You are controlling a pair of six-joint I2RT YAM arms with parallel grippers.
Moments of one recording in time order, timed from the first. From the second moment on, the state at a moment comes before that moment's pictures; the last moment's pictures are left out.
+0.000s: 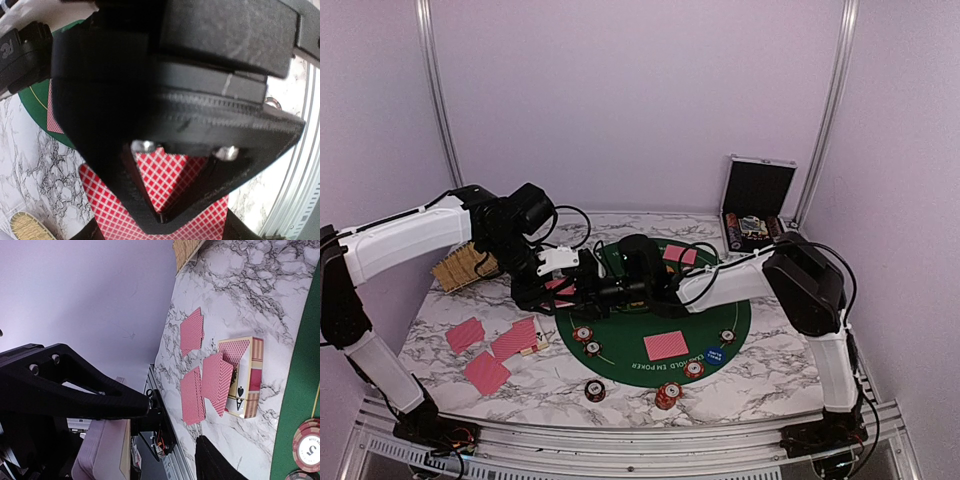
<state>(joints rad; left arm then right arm) -0.67 1.60 1.40 -1.07 0.16 0.66 0.94 2.20 1.44 0.51 -0.65 1.19</state>
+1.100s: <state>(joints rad) -0.67 1.60 1.39 -1.07 0.16 0.66 0.89 2.06 1.28 0.55 -0.62 1.18</state>
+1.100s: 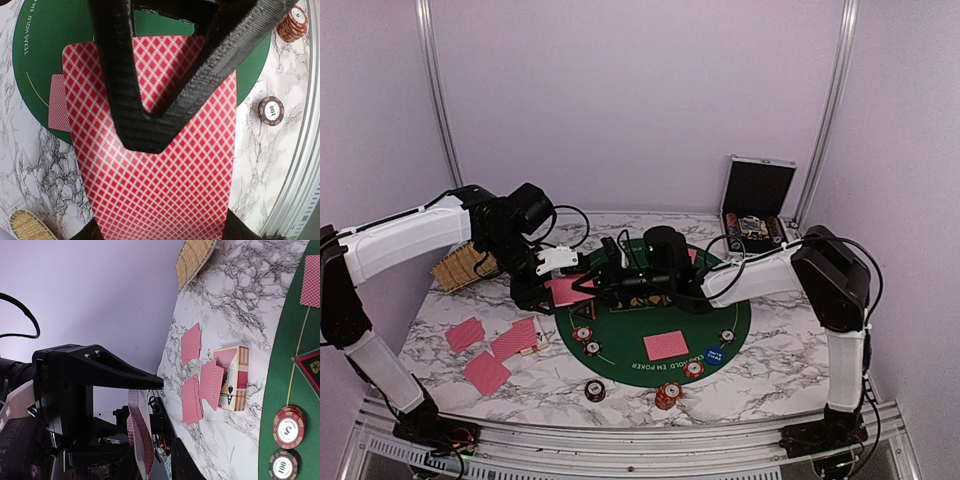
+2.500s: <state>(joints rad) -0.67 1.60 1.37 -1.08 0.14 0.67 0.71 2.00 1.20 0.54 -0.65 1.16</state>
